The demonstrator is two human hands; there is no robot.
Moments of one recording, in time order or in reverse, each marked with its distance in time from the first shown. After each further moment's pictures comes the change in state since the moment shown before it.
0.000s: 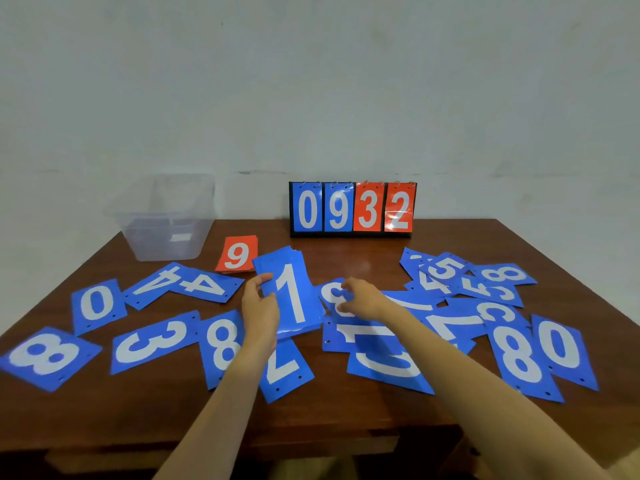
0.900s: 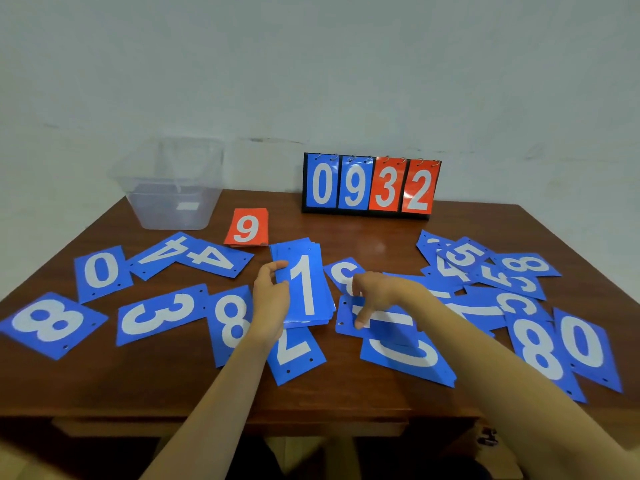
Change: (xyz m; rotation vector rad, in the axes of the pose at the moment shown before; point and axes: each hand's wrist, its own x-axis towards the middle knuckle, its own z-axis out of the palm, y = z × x) left_hand 0.010 -0.017 -0.012 0.051 -0.111 -0.086; right_hand 0.008 -0.010 -0.004 -0.388 -0.382 -0.018
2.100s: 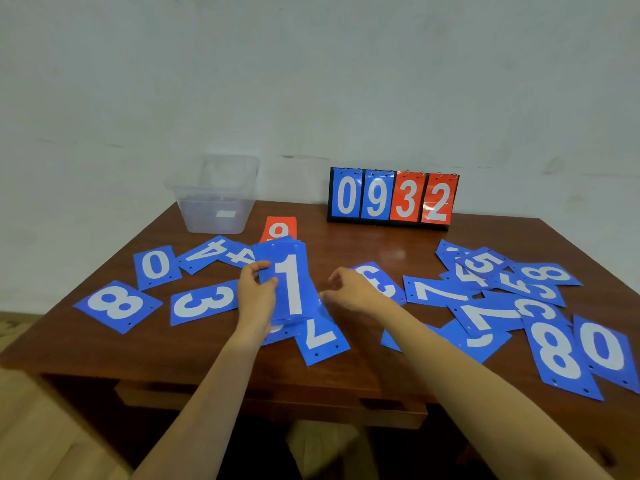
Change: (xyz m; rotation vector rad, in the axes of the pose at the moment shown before) left_hand -0.027 0.018 -0.066 -0.054 0.189 0.098; right_hand -0.014 -0.086 0.028 0.427 0.405 -0.098
